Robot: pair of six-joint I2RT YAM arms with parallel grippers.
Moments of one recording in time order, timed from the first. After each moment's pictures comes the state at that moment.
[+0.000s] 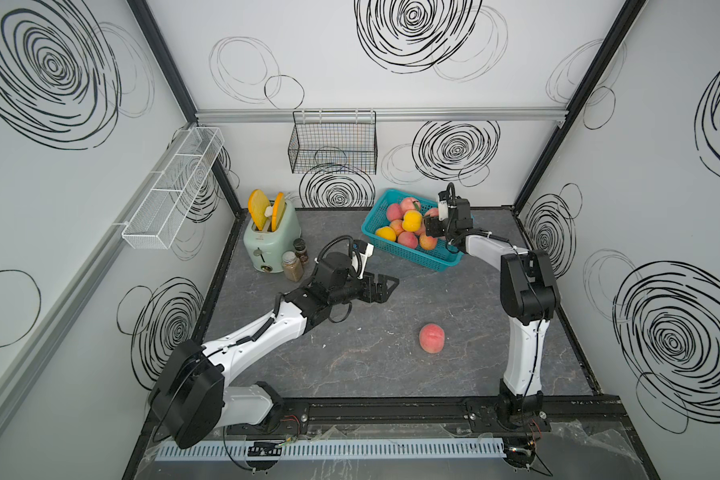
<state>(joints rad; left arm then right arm) -0.63 1.30 0.85 0.03 0.33 -0.51 0.21 2.09 1.52 0.03 -0.01 0.01</state>
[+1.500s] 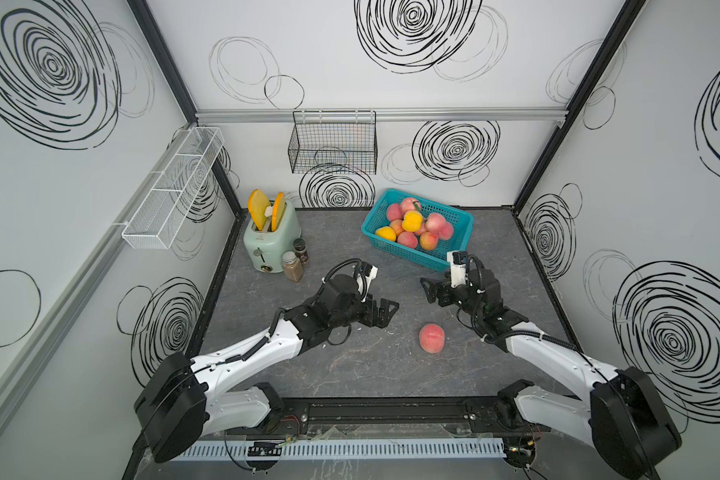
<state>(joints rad) -0.78 1.20 0.72 -0.06 0.16 -0.50 0.45 1.09 0.49 0.20 -0.09 0.27</state>
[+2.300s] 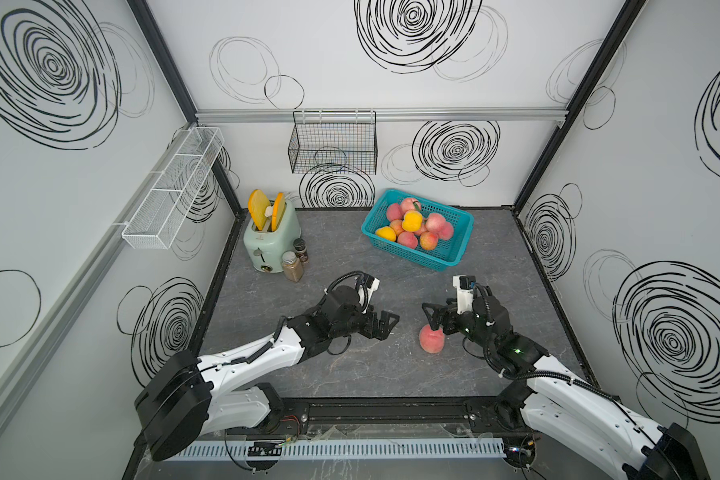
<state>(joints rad) -0.82 1.20 0.62 0.02 0.19 -0.51 0.64 0.77 0.37 -0.09 0.02 0.47</state>
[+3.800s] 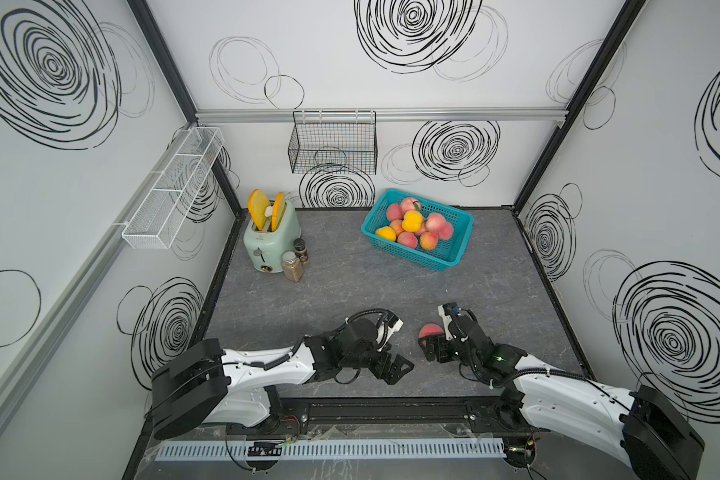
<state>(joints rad) -1.07 1.28 0.51 0.15 0.25 -0.52 0.81 0.93 0.24 -0.14 0.07 0.60</state>
